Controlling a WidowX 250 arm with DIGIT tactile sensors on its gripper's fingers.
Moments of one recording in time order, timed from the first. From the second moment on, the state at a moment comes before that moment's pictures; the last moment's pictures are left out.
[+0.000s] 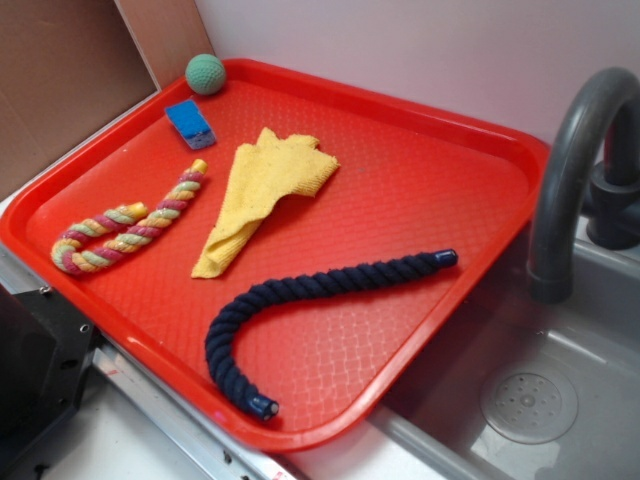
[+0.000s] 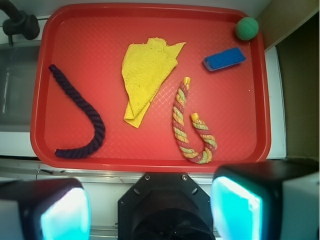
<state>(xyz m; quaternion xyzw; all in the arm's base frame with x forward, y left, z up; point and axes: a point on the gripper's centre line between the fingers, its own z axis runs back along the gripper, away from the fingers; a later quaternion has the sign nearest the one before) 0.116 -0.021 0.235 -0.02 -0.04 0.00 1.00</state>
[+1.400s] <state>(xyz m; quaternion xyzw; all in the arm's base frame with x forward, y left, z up) 0.239 0.133 0.087 0.03 -0.09 0.59 0.80</state>
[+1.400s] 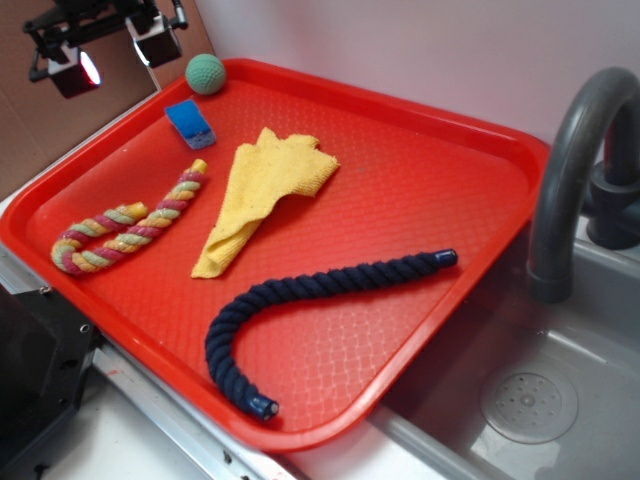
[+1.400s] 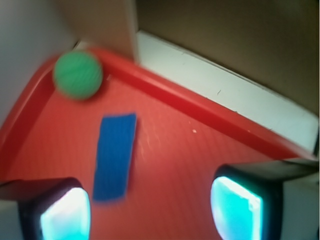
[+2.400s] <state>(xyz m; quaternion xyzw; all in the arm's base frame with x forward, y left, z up) 0.276 0.118 0.014 0.05 -0.09 0.65 0.75</state>
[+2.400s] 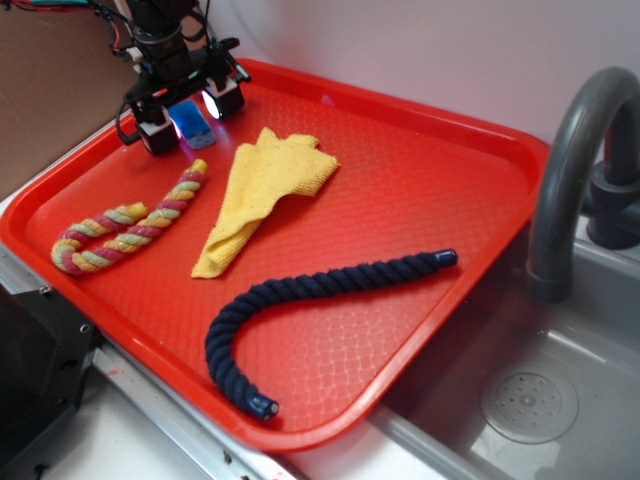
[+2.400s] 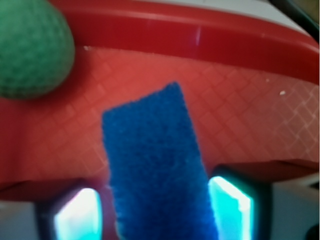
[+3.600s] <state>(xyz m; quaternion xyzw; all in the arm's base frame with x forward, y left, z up) 0.229 0.041 0.151 -0.01 0.02 0.34 0.94</state>
